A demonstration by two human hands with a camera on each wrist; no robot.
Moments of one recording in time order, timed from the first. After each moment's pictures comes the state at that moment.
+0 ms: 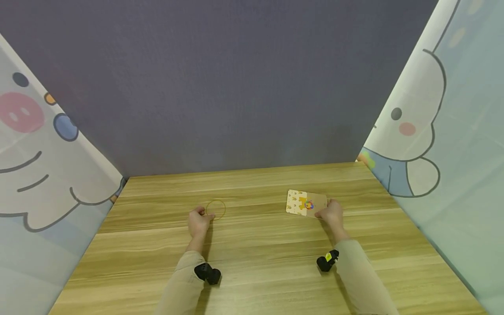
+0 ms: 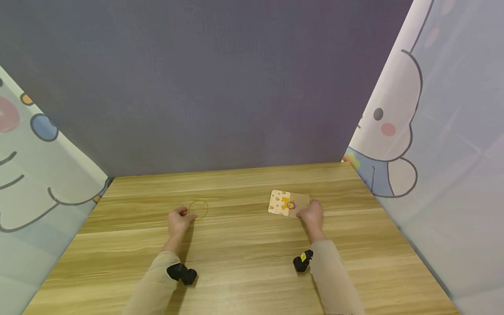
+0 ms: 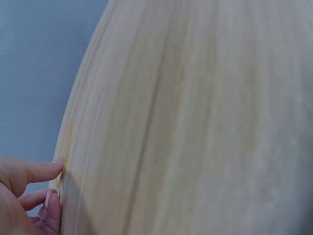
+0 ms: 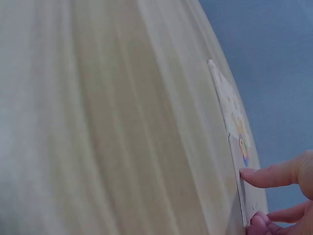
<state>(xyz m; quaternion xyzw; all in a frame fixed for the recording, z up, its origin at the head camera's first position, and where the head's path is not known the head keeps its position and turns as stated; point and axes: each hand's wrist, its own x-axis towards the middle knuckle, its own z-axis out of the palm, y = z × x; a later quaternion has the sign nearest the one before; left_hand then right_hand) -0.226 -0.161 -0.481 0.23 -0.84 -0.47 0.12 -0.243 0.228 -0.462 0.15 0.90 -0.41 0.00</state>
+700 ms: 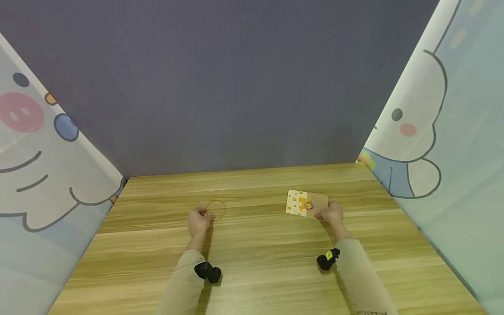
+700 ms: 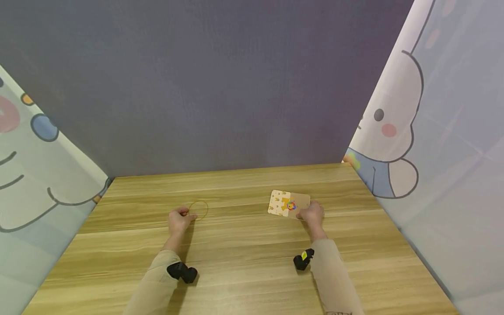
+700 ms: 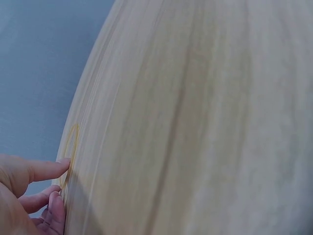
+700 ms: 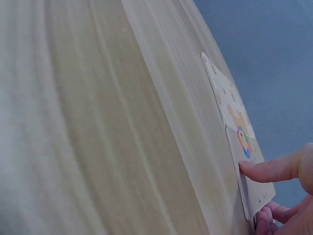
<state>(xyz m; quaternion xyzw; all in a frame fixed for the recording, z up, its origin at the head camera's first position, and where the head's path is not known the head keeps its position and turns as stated) -0.229 -0.160 -0.482 0.23 -0.85 -0.46 0.11 -0.249 0.232 -0.463 0.16 0.90 -0.40 0.03</state>
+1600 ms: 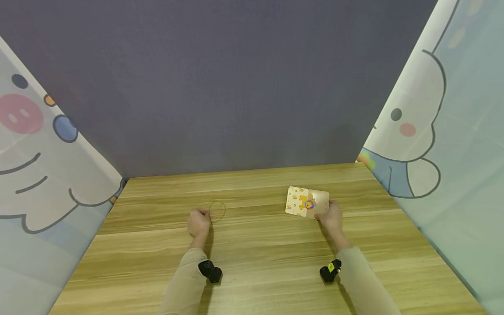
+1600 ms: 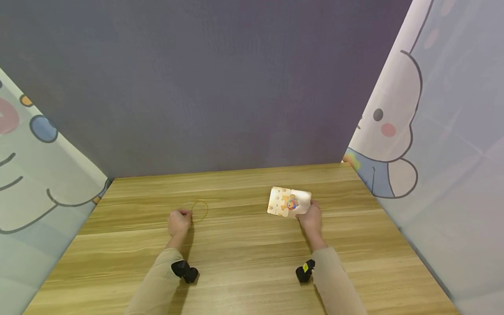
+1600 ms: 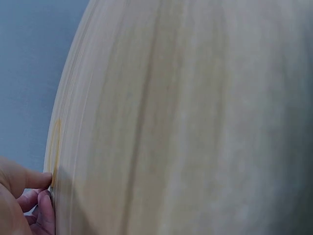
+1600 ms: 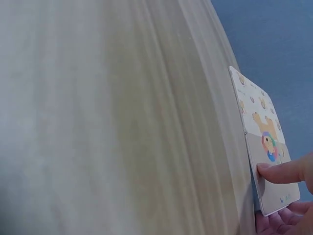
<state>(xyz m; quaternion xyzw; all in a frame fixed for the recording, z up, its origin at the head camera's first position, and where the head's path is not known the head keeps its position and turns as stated) -0.234 -0.153 -0.486 0.29 -0.87 -0.37 0.15 -0.233 0.224 -0.471 0.13 0.88 -0.45 -0.05</state>
